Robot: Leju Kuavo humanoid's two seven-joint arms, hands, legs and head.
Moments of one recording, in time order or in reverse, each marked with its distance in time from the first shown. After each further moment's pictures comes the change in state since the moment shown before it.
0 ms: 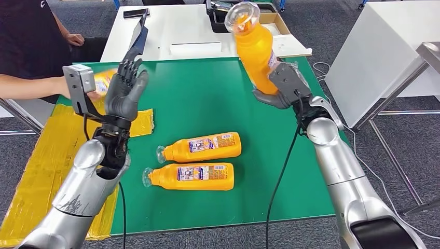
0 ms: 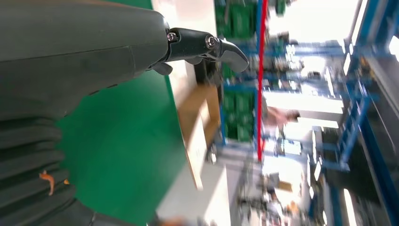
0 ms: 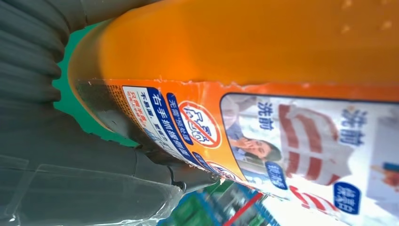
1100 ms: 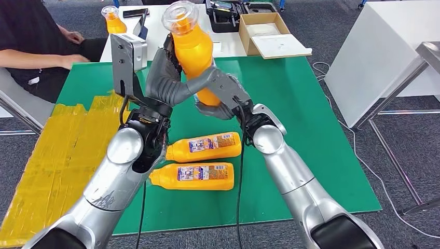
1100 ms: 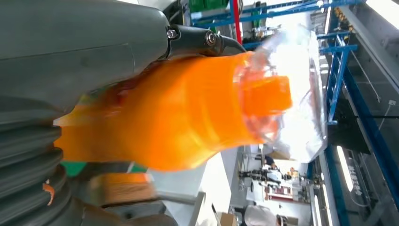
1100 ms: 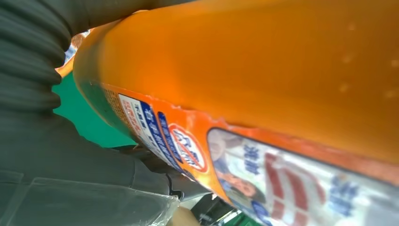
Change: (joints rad) left arm -0.131 -0.192 -0.130 -0.013 -0.175 0.051 0.137; right arm 0.002 0.248 0.157 0.037 0.003 0.005 0.130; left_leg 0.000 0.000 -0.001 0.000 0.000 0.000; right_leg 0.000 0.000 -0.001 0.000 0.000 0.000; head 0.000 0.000
